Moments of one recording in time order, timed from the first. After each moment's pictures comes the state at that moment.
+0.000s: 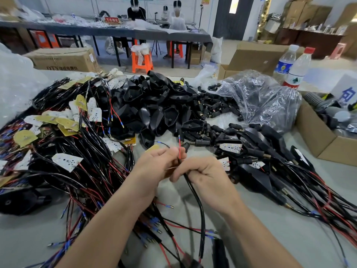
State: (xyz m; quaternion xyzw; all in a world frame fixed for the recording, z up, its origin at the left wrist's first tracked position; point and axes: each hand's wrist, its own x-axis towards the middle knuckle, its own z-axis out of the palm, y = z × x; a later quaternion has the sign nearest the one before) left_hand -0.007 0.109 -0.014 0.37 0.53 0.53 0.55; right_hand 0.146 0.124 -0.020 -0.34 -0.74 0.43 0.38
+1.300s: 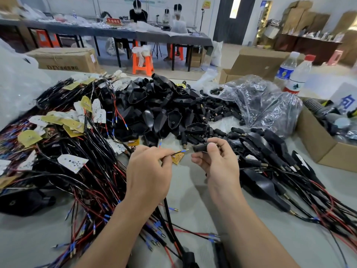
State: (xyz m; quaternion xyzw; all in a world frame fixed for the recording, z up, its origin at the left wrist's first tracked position) left_hand -0.020 0.104 -0.026 0.59 0.67 0.44 0.01; right_hand 0.128 0.157 -0.029 -0.39 -0.37 0.56 0.63
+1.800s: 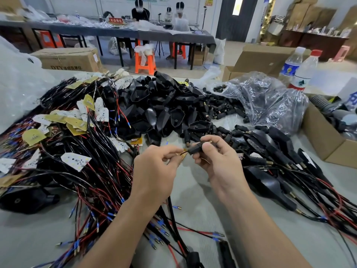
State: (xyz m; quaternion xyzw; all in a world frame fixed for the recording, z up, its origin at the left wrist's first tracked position) left_hand -0.015 0.101 -0.026 0.57 0.65 0.50 0.10; right_hand 0.133 0.152 -0.020 -0.37 -0.43 0.61 0.56
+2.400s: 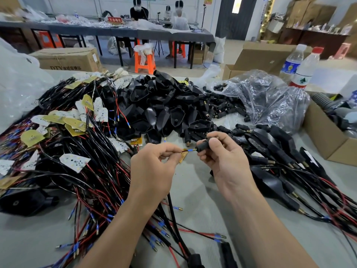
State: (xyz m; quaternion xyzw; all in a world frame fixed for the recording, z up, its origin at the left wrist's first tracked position) left_hand -0.015 0.102 -0.022 0.54 0.64 0.53 0.13; right_hand 0.139 0.156 -0.015 -0.36 -0.42 0.61 0.57
